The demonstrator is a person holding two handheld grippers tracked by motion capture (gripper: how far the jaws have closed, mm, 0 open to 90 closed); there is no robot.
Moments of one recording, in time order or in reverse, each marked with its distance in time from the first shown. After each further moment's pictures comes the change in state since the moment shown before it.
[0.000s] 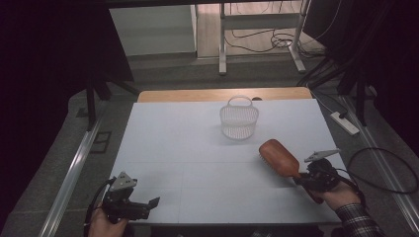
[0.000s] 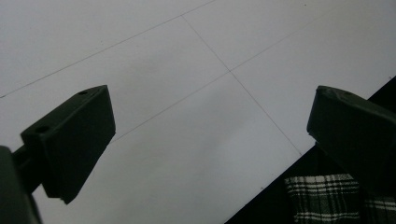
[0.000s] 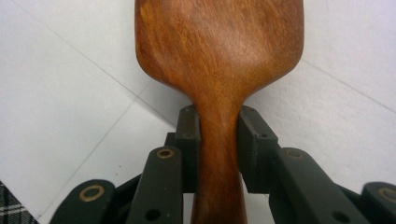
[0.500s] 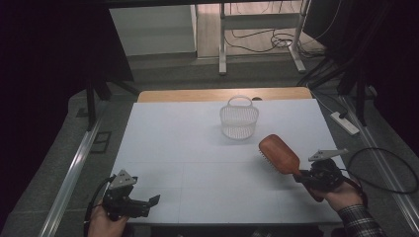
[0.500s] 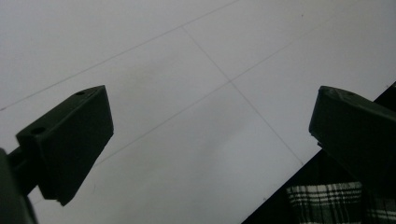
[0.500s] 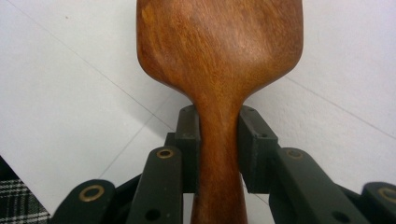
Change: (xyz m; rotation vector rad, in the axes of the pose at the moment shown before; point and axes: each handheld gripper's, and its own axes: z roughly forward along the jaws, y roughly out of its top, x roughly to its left) left arm 0.004 0.004 0.002 -0.034 -0.013 0.009; right arm 0.004 0.002 -0.015 -0.090 0.018 -0.003
